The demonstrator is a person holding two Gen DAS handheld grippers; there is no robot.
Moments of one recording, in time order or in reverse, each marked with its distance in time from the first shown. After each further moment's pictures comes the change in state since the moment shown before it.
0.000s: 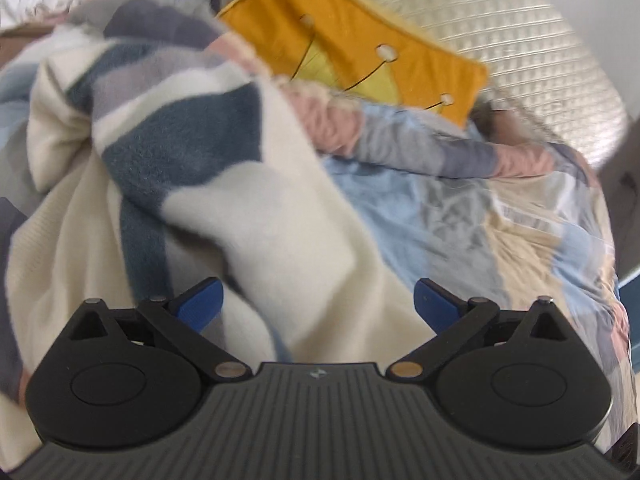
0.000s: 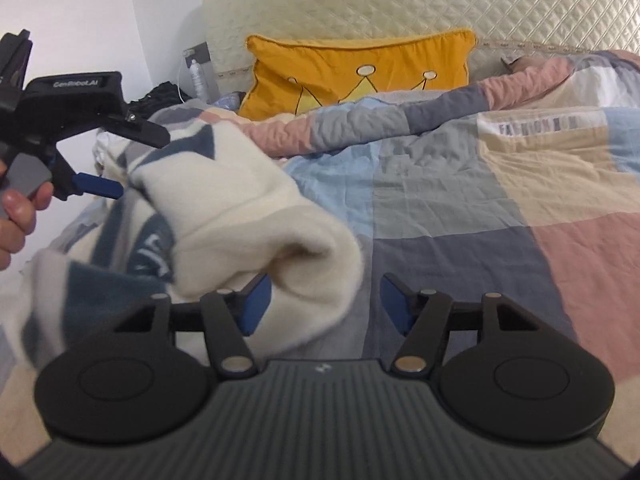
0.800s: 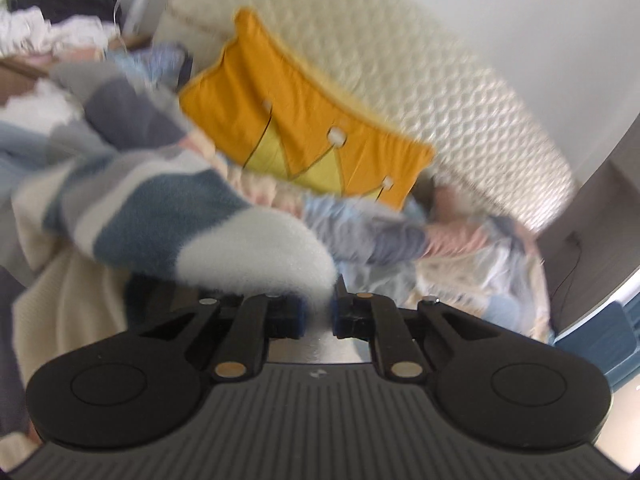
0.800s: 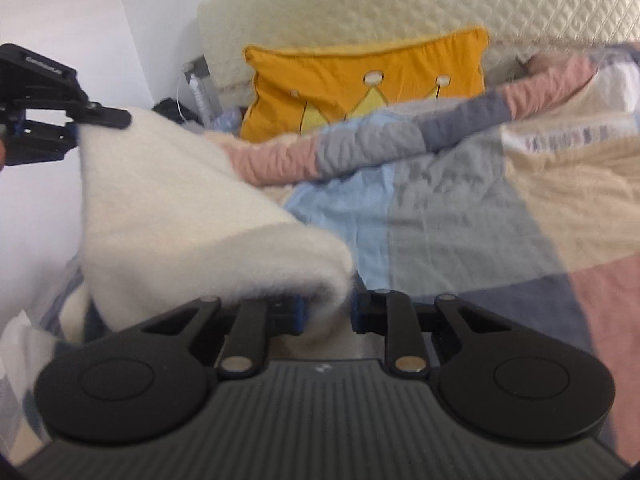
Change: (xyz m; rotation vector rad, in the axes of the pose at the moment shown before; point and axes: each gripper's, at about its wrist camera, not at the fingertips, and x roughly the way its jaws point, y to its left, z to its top) left arm -0.115 -0.025 0.041 -0.051 -0.176 -0.163; right arm 0.019 -0.005 0.050 0.044 -0.033 0.043
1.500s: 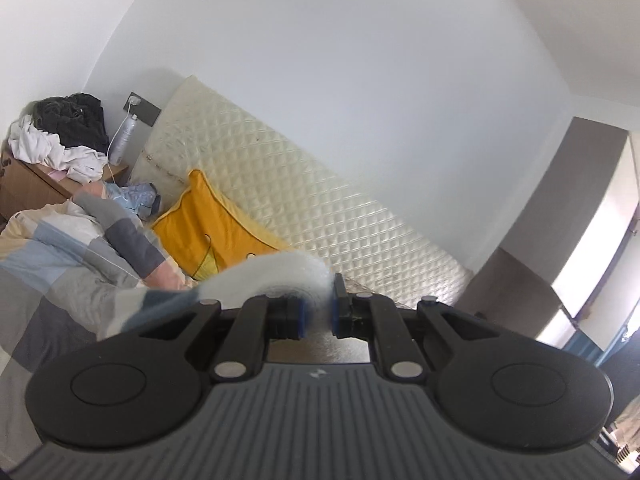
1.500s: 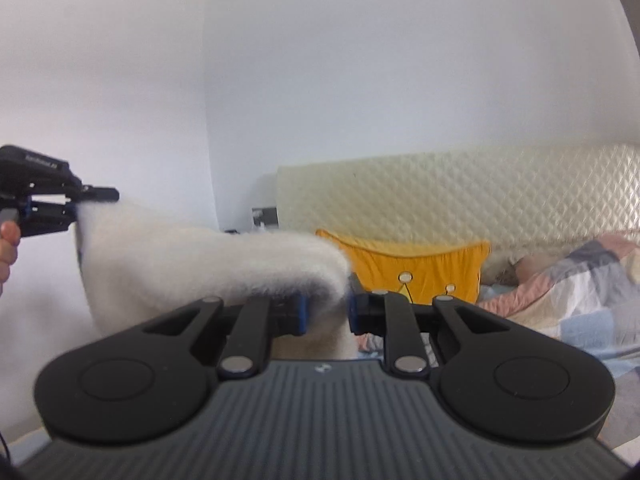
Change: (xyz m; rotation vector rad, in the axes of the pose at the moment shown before) left arm -0.454 -0.093 -0.054 0.007 -0.342 -0.189; right arm -0.333 0.103 0.110 -0.175 -0.384 0.047
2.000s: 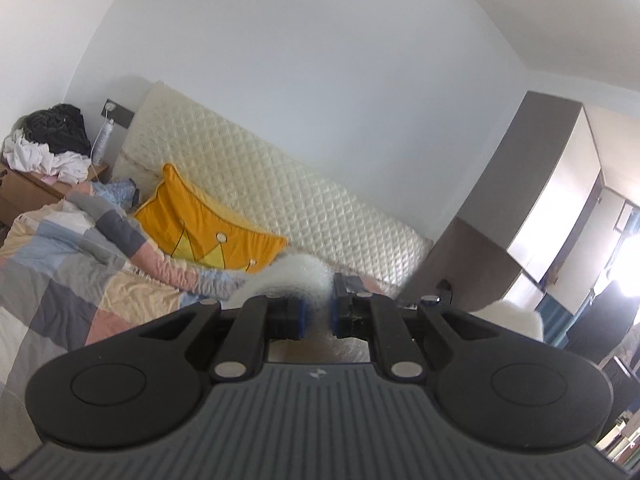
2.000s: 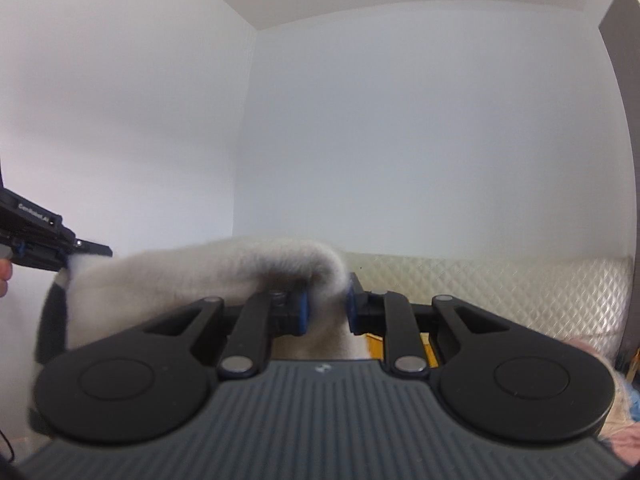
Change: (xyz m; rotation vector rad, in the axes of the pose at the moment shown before) left arm -0.196 -0.118 -0.029 0.063 0.074 -0.057; right arm -0.159 0.034 0.098 -0.168 -0.171 0.006
